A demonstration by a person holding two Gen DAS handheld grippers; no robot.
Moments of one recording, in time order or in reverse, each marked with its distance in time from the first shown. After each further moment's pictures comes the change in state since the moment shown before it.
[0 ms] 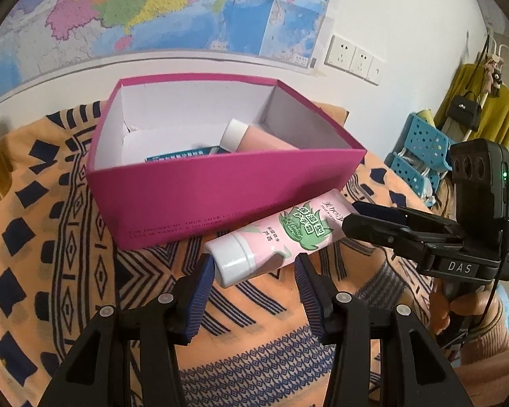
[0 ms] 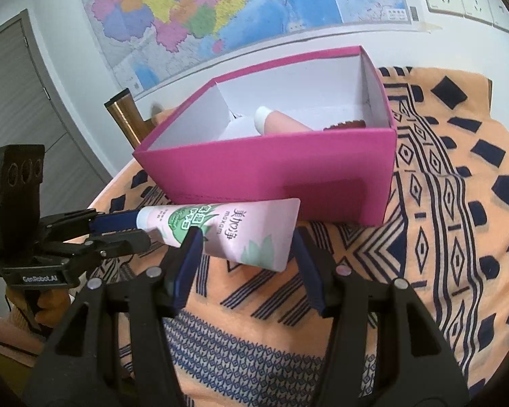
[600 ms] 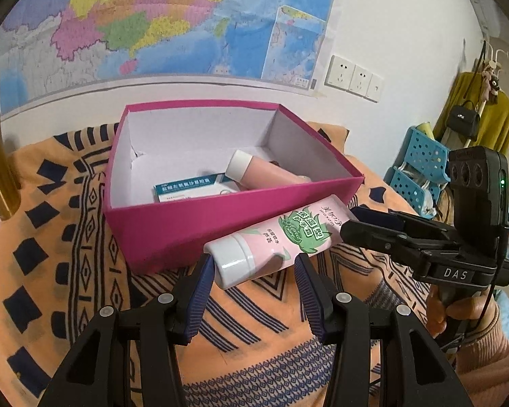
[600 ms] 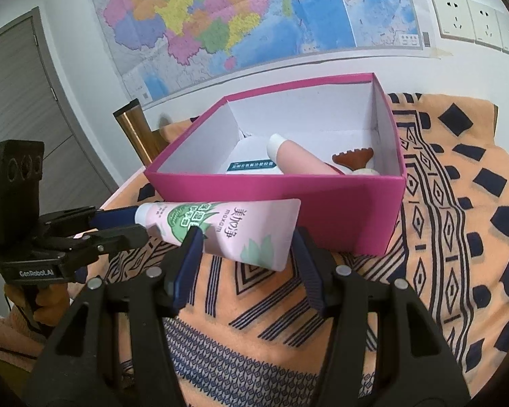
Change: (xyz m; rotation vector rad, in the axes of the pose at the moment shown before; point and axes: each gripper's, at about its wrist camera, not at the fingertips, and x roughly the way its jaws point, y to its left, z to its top) left arm -0.014 0.001 0.016 0.018 -0.065 0.019; right arm -0.006 0.011 0.019 -0.043 -0.045 0.011
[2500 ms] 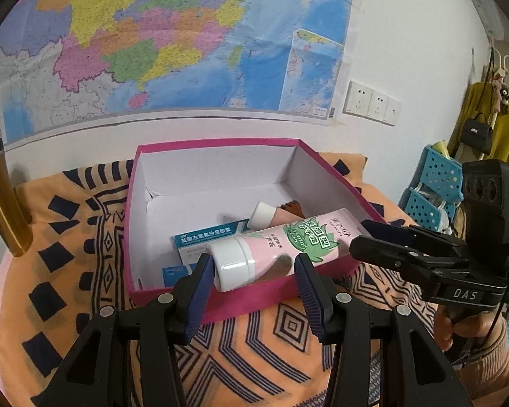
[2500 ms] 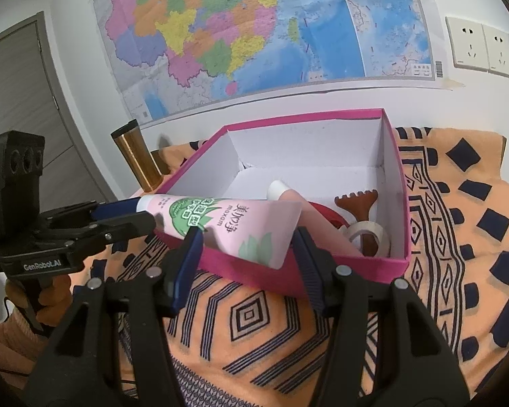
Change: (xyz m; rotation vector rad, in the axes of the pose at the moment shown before) left arm 0.012 0.013 0.043 0.011 -0.072 0.064; right arm 0.013 -0.004 0.041 -0.030 -0.056 0.010
